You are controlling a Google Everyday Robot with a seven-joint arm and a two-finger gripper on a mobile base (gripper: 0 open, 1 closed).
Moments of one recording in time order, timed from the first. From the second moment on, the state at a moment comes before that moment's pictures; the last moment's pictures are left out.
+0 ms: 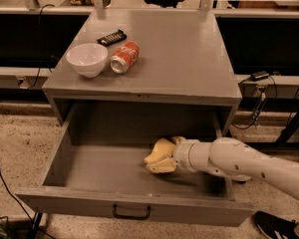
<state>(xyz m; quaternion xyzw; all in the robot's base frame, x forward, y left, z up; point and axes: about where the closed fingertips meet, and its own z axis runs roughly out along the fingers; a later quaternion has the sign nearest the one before) 0.546 -0.051 0.607 -0.38 0.81 0.20 0.40</state>
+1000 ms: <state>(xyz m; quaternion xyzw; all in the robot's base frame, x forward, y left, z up) 0.544 -0.056 0.633 -0.39 0.77 0.22 0.45</state>
